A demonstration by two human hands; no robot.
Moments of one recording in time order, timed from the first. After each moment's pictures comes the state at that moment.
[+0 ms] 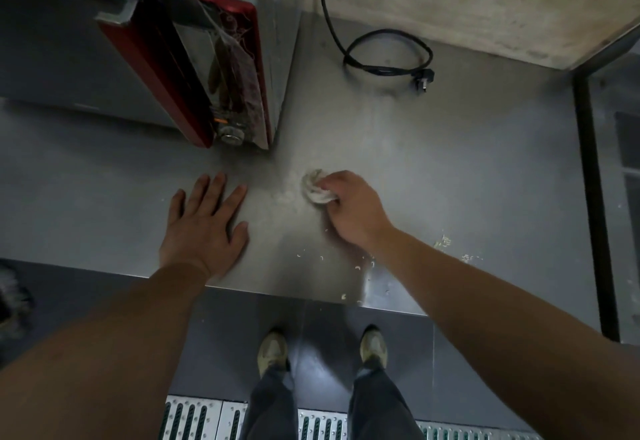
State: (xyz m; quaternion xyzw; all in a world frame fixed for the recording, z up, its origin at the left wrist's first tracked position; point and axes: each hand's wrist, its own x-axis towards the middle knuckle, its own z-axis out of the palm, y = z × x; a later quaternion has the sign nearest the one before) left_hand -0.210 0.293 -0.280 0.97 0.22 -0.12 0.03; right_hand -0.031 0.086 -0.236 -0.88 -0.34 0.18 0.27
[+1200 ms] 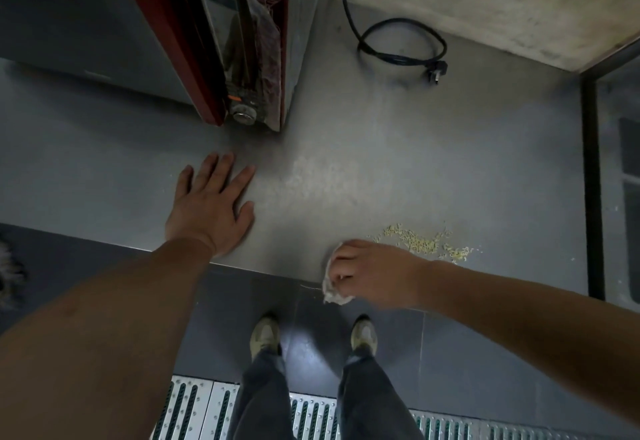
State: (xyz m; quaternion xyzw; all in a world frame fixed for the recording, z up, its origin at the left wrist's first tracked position) left_hand -0.212 0.295 -0.281 0.97 0.22 -0.10 0.04; right_hand -0.072 0.010 -0.229 -0.57 -0.80 0.20 -0.03
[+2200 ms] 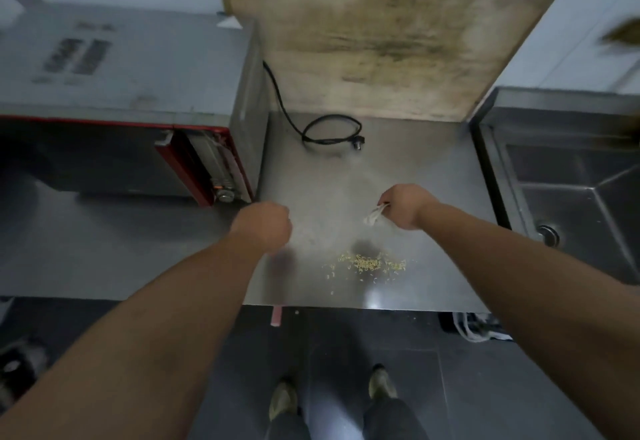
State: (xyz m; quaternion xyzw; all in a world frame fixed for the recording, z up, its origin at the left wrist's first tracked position) left_hand -0.114 0.191 -0.107 0.97 0.14 -0.18 0.03; right_hand 0.040 -0.051 -0.079 -0.92 -0.30 0.25 0.00
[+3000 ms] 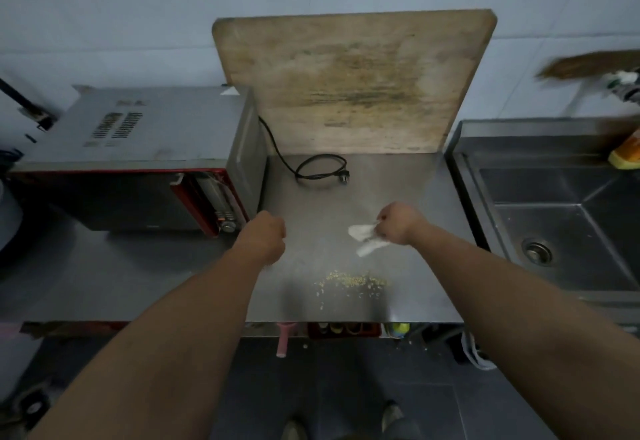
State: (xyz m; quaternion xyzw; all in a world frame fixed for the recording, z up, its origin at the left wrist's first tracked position) left_hand -0.120 0.150 -0.040 0.97 0.20 -0.14 0.10; right_hand 0.018 -0.099 -0.028 -0.94 -0.22 0.23 0.08
